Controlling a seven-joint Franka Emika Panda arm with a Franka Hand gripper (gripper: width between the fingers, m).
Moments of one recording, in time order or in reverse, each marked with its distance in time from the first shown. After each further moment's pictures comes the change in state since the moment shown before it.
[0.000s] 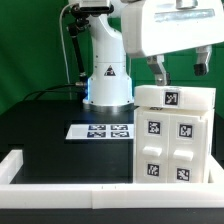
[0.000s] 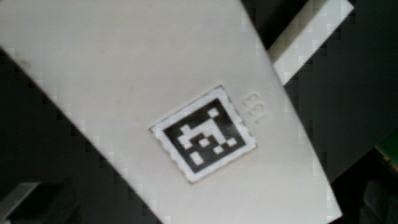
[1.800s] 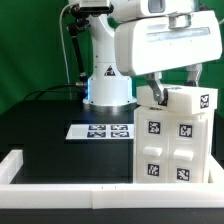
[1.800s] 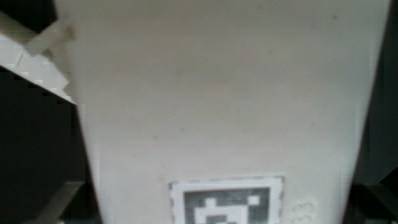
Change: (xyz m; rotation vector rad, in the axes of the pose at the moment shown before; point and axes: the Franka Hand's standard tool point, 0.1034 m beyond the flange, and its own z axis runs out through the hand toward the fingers) arm -0.011 0.006 0.024 -0.018 0.009 0.186
